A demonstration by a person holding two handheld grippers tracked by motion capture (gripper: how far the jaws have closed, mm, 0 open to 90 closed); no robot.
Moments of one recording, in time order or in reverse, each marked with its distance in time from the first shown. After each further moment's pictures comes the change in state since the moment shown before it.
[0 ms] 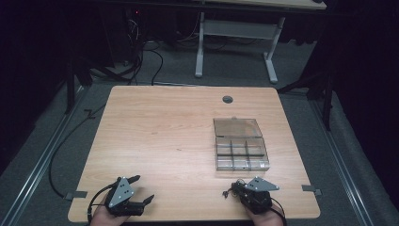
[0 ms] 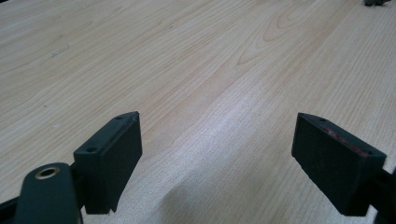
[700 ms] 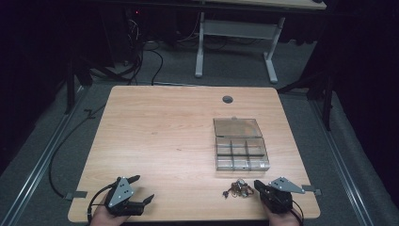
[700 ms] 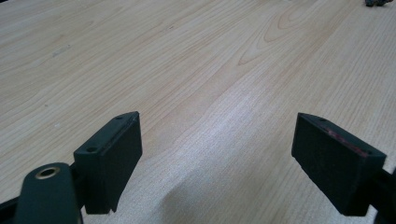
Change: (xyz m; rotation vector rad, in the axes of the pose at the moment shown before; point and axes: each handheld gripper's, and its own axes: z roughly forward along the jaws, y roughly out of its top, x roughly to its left) left arm 0.001 0.000 0.000 -0.001 0.001 -0.006; right arm -0.038 -0.018 -0.032 -0.047 -0.159 0.143
